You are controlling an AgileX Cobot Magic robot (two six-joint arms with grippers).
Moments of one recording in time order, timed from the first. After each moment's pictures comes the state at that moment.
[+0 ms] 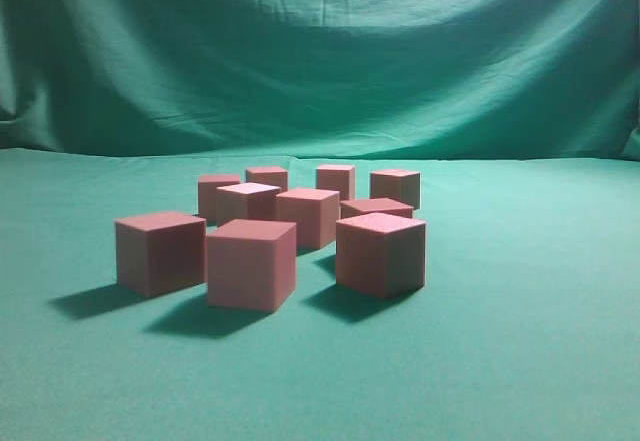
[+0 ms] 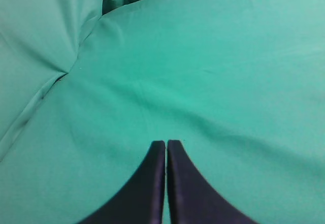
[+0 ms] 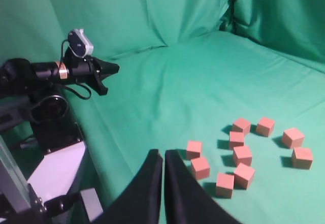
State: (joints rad) left arm 0.07 -0.02 0.02 0.41 0.37 -0.08; right arm 0.98 0.18 -0.82 0.17 1.01 -0.09
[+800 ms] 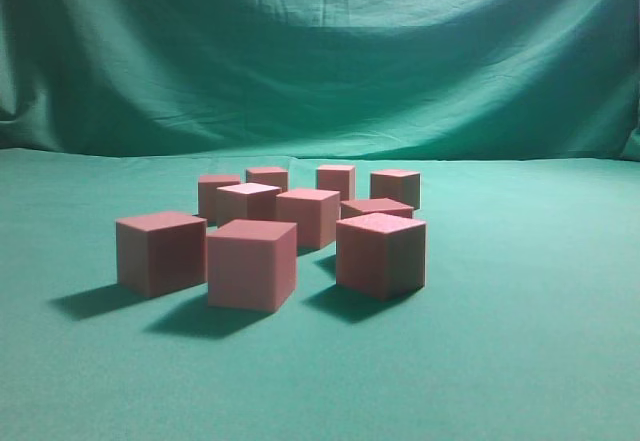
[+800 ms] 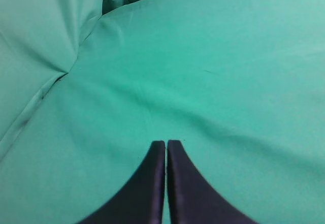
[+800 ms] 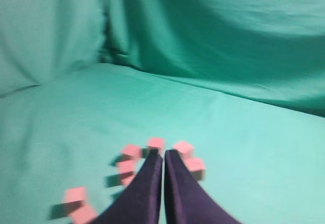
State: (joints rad) left arm 0.07 -0.02 0.02 0.41 0.37 -0.08; right arm 0.61 0.18 -0.40 0.13 0.44 -0.10
